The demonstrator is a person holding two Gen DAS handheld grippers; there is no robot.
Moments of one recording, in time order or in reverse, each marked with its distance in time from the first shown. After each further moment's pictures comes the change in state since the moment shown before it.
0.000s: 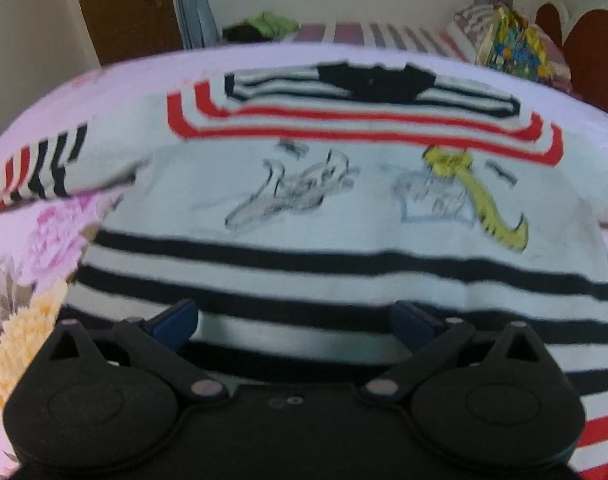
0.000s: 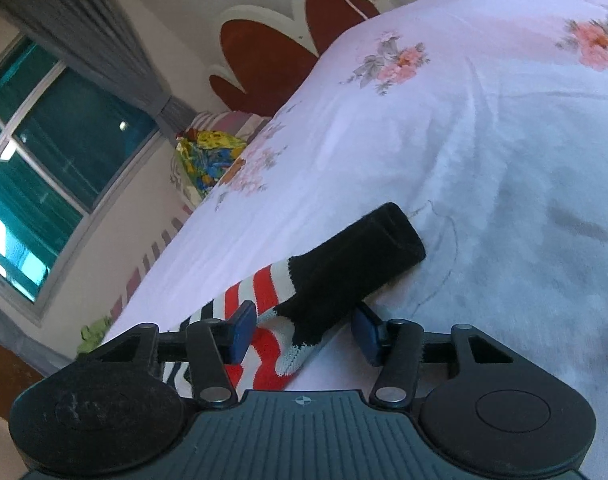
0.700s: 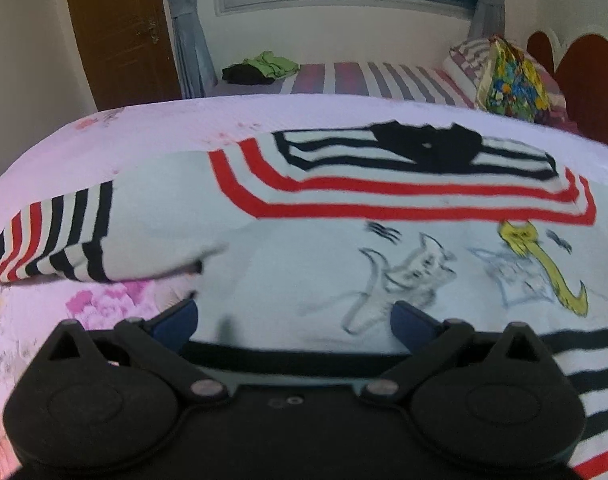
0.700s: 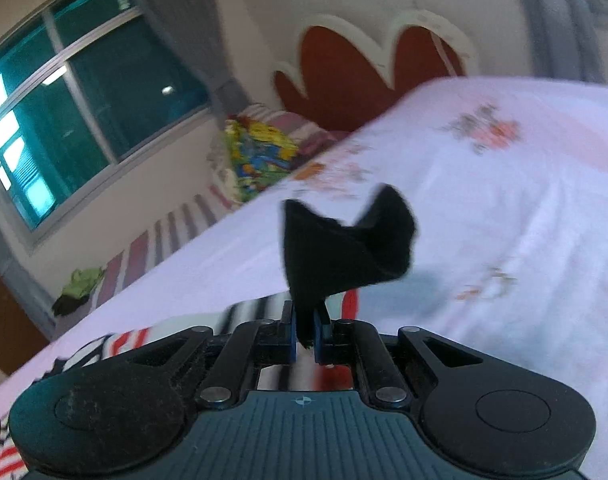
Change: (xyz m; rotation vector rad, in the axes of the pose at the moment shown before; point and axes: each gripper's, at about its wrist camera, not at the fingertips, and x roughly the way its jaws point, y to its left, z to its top) left arm 0.016 0.087 0.050 0.030 -0.142 -0.037; right arm -0.027 0.119 -0.045 -0.305 -0.055 0.031
